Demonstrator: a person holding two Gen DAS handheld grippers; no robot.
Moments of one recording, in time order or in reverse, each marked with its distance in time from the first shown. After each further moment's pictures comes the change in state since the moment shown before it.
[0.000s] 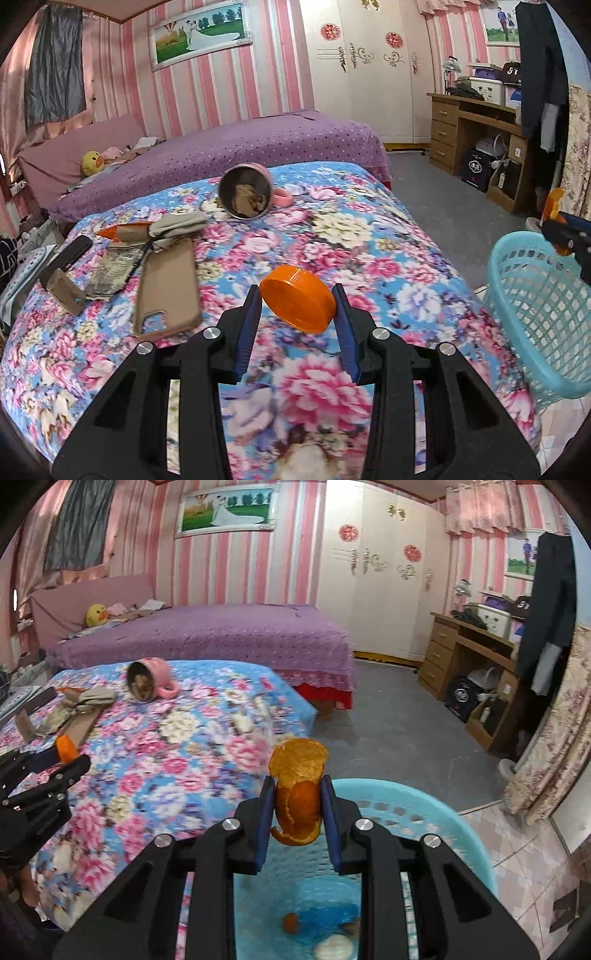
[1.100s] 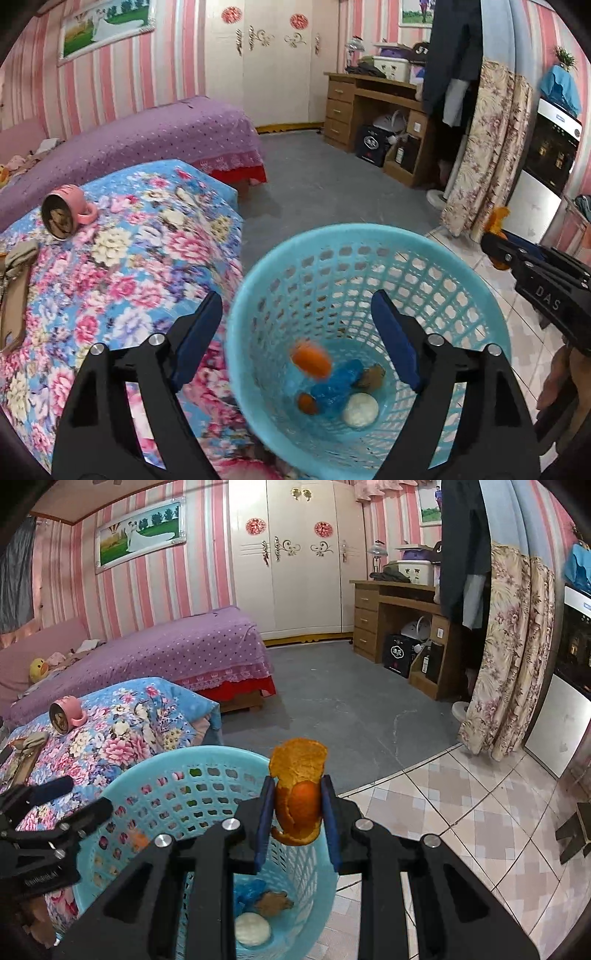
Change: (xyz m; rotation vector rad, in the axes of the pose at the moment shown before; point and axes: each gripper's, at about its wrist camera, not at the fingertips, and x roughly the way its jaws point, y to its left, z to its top) left arm -0.010 -0.177 0.021 0.102 0.071 -0.370; right arm -0.016 -0.157 -0.050 0.256 0.027 -0.143
